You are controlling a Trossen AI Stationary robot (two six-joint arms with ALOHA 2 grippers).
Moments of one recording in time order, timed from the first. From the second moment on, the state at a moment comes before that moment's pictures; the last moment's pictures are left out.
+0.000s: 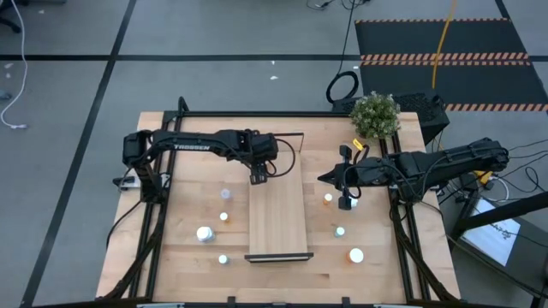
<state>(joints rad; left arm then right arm) 0.20 1.79 1.38 -0.76 -0.16 0.10 0.18 1.01 0.87 -0.42 0.28 0.02</state>
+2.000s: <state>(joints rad) 0.12 1.45 1.29 -0.67 -0.18 0.05 0.18 1.01 0.87 -0.43 0.29 0.10</state>
